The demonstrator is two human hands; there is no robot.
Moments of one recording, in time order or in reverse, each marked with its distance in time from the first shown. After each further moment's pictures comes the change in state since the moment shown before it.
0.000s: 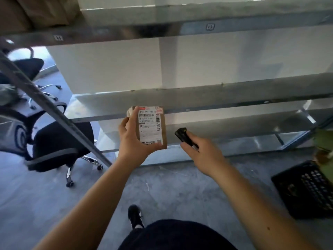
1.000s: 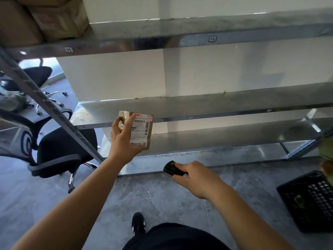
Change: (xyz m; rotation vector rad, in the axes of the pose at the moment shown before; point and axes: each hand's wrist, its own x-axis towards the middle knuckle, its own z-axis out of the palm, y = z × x) left_hand 0.042 -0.061 -0.019 0.298 0.017 0.053; right_hand -0.023 -0.010 0.018 -0.252 -0.359 0.032
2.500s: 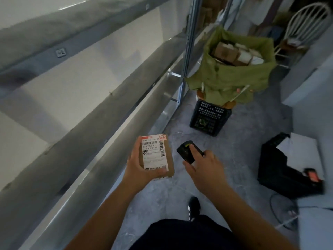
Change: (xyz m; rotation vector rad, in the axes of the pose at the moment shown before) left_hand 0.054 0.117 0.129 -0.722 -1.024 0.490; right_hand -0.033 0.019 0.026 0.018 0.677 1.141
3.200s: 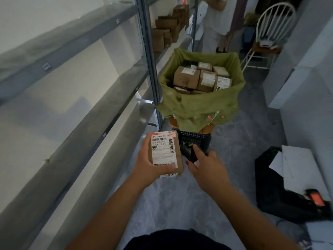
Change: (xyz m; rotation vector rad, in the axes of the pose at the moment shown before) left_hand 0.297 0.065 0.231 0.022 -0.228 -0.050; right_hand 0.256 0.197 -0.104 0.197 0.066 0.166
